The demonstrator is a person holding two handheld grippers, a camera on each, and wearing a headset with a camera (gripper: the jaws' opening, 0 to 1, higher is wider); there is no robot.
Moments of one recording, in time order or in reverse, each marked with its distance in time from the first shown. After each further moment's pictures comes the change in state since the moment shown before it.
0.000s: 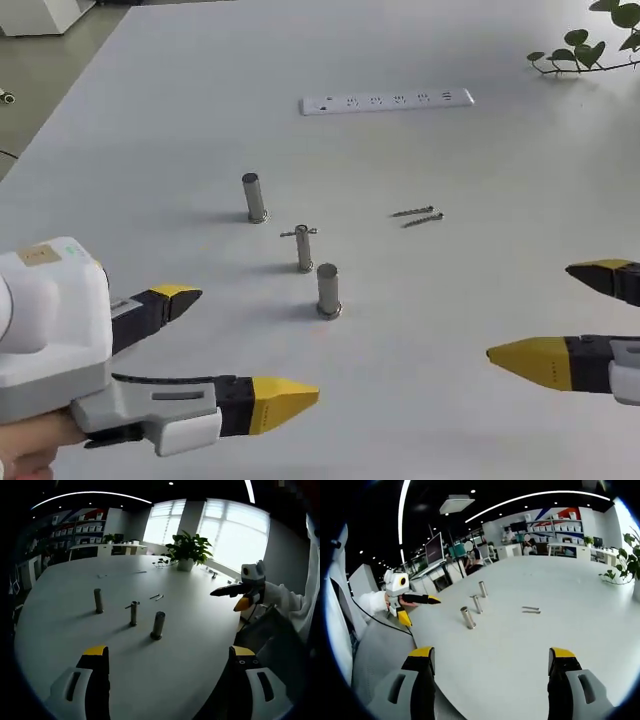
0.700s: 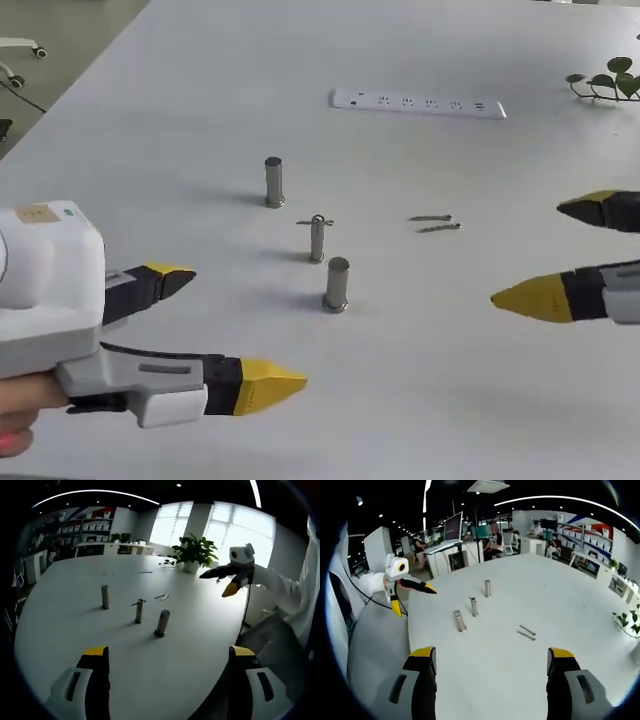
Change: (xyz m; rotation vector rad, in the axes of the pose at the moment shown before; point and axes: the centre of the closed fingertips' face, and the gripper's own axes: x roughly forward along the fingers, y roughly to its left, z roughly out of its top) left arm -0.009 0.001 -0.002 -0.043 -0.017 0.032; right arm 0.030 -0.022 0.056 -0.329 0.174 0.104
